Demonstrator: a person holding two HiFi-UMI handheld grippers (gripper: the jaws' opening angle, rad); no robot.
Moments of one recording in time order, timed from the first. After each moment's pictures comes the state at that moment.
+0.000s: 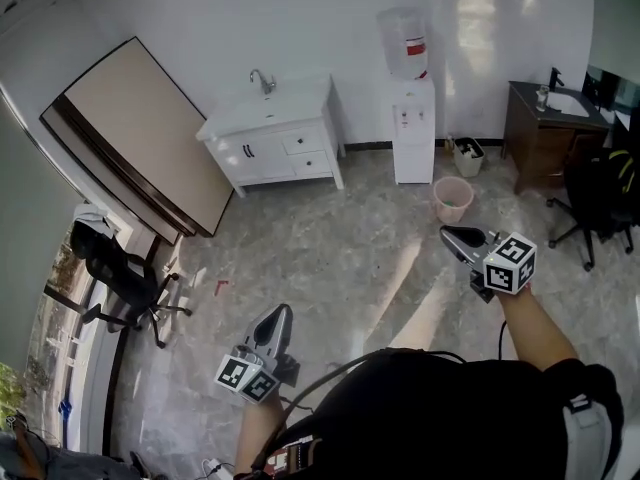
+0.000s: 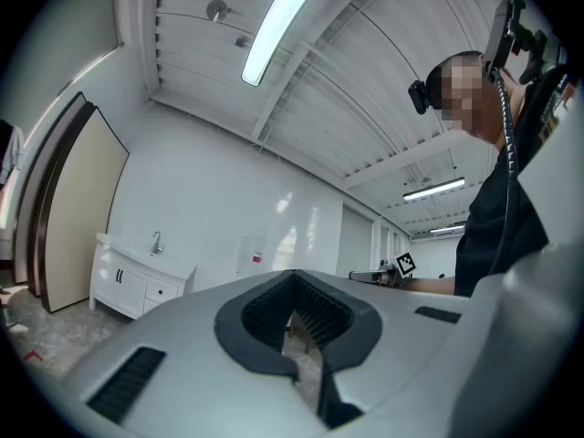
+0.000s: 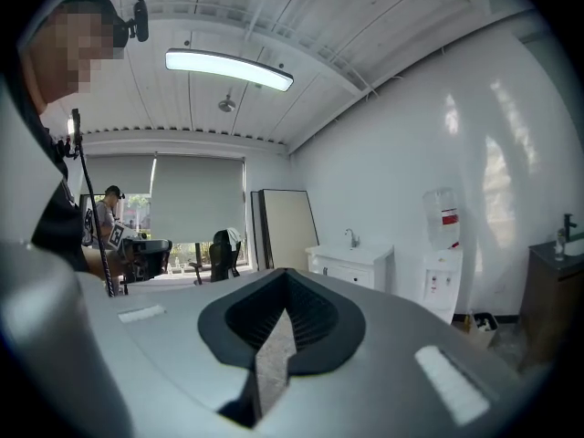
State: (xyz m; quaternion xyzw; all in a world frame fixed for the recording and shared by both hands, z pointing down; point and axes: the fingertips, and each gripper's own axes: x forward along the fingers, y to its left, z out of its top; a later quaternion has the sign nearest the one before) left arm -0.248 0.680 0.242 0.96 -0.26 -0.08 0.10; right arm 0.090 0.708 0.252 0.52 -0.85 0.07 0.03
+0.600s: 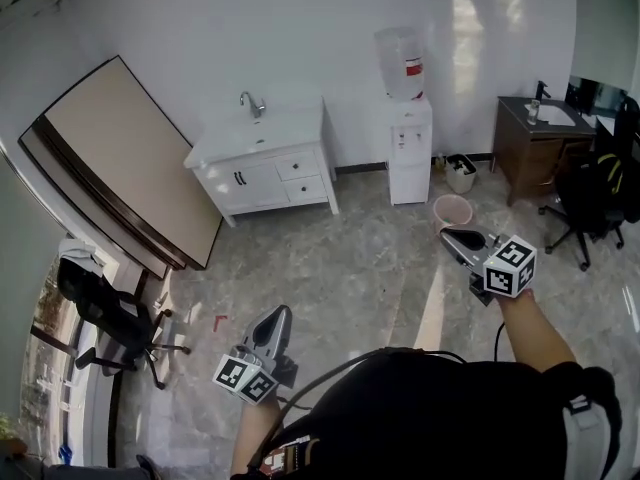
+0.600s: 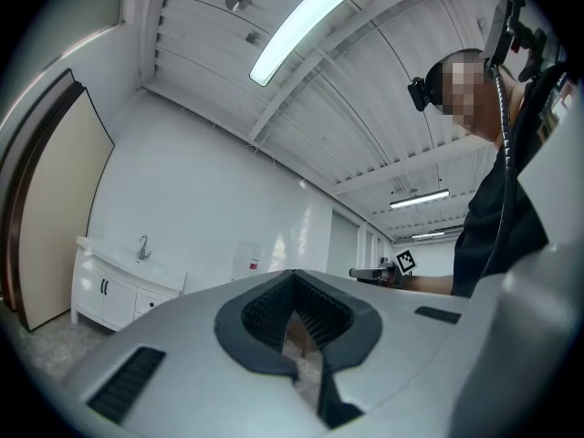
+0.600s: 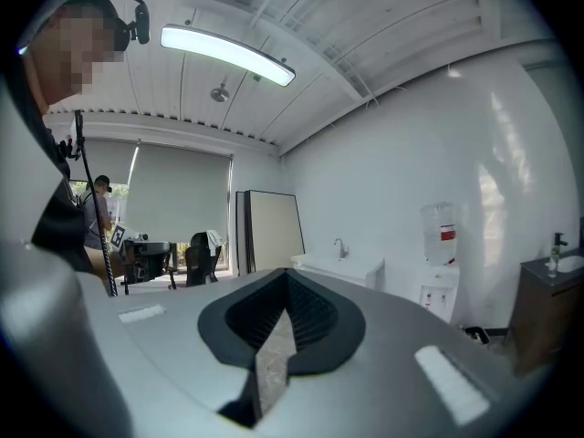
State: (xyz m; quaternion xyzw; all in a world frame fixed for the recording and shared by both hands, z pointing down) left arm -0.322 0.517 0.222 0.97 -0.19 -0.09 0.09; right arm 0.011 0.586 0.216 0.57 -0.82 0.05 0.03
